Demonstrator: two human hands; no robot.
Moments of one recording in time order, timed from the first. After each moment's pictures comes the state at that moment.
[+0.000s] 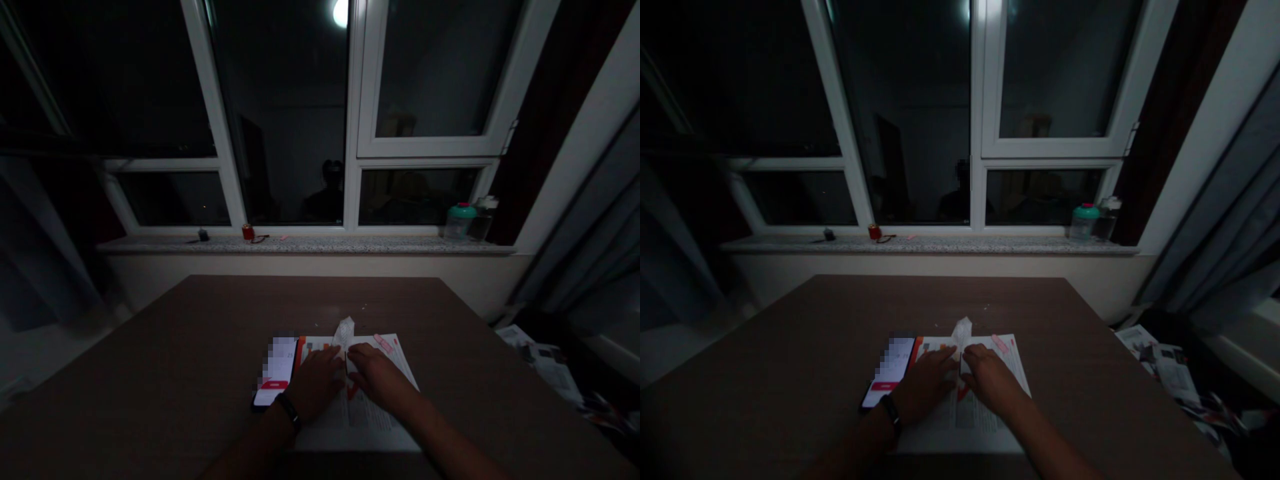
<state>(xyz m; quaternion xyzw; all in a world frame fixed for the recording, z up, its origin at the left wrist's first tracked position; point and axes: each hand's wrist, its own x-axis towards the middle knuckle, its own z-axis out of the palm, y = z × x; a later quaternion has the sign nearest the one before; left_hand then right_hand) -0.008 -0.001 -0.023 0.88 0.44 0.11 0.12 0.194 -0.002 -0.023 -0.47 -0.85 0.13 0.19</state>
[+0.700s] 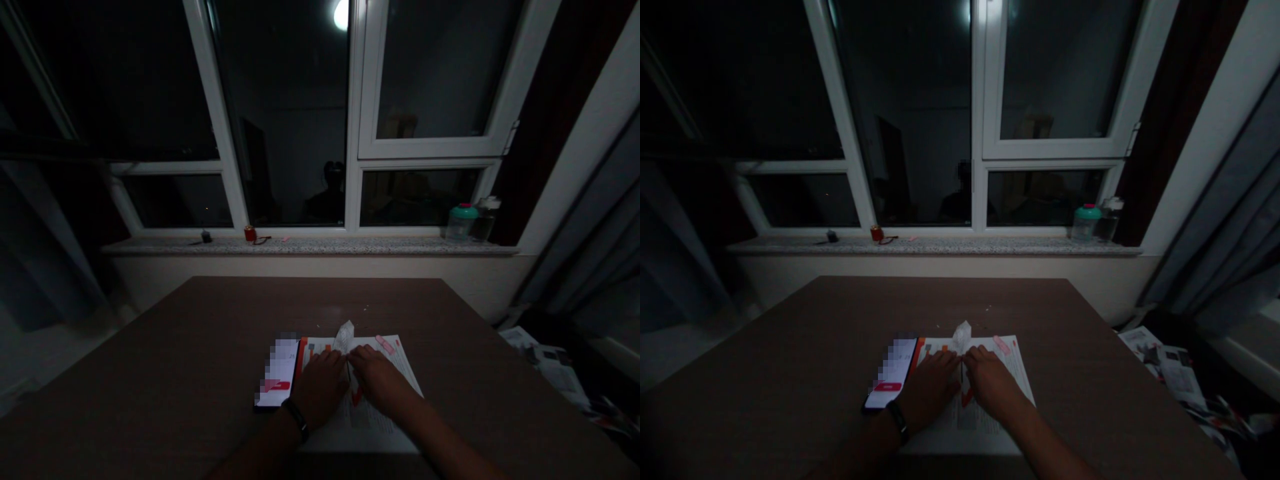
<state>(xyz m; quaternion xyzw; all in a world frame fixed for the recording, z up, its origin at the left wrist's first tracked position) 0.004 -0.011 -0.015 0.88 0.46 0.11 0.07 0.186 -0.002 -0.026 -0.47 -0.86 0.08 0.16</state>
